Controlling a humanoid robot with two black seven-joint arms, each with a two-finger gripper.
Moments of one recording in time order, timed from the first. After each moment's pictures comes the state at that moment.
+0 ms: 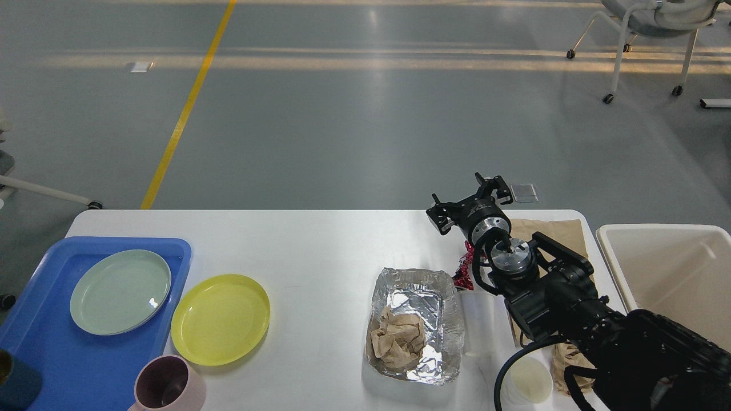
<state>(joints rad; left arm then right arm) -1.28 0.95 1.04 -0.87 0.84 -0.65 -0.18 0.82 0.08 0.65 0.32 0.57 0.16 0.14</state>
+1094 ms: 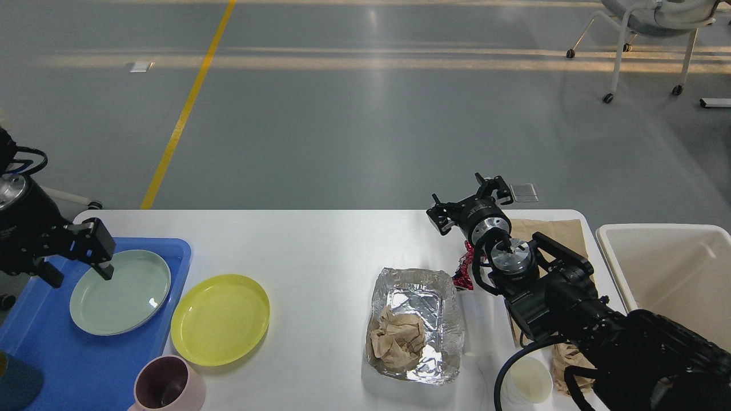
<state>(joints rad) -1.94 0.65 1.35 -1.12 0.40 -0.96 -0.19 0.82 0.08 0.65 0.32 0.57 0.16 0.14</state>
